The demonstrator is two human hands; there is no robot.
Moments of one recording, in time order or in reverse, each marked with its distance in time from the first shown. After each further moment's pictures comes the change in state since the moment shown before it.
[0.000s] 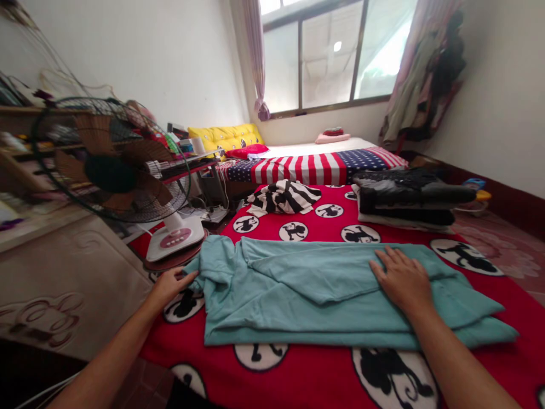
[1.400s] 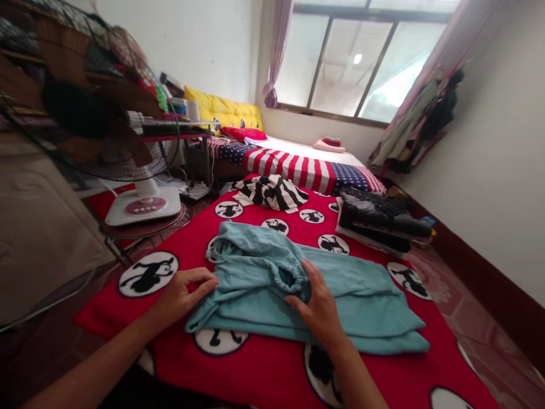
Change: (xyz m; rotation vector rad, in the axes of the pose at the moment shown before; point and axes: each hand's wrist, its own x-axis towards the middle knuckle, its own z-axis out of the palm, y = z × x) left_hand -0.102 0.114 0.061 -0.416 -0.228 0.488; right_hand -0.039 -0.097 -0.070 0.884 -0.100 -0.266
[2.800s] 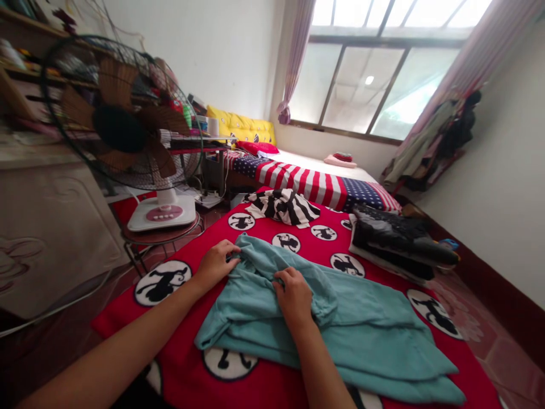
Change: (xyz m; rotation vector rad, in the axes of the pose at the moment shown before) left_hand 0.091 -0.041 0.006 0.403 0.245 -0.022; right_hand 0.066 -0.054 0.061 -0.180 -0.037 0.021
